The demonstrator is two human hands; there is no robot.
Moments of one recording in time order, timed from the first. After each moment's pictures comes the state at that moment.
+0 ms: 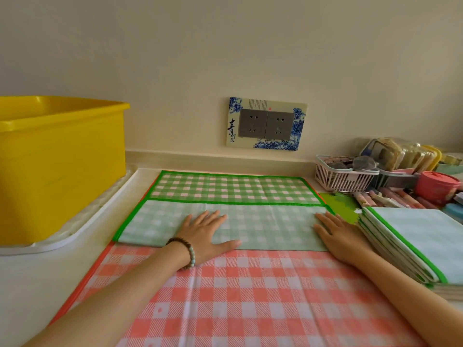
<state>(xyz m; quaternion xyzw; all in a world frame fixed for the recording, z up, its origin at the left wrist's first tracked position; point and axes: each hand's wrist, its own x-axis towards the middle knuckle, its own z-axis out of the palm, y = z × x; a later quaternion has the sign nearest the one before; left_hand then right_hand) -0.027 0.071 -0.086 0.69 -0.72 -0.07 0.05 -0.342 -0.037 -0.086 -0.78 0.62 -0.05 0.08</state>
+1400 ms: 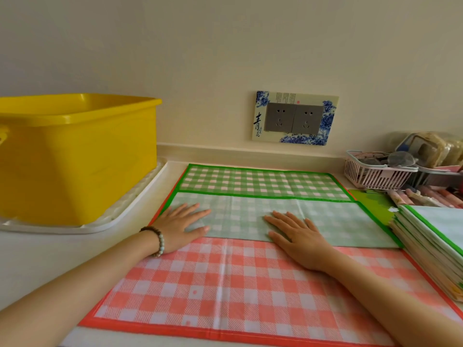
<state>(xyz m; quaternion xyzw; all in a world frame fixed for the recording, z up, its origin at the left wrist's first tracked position) 0.063 0.120 -0.081 0.73 -0.67 -0.11 0.03 -0.224 0.028 -0.084 -0.90 0.42 -0.04 0.10</state>
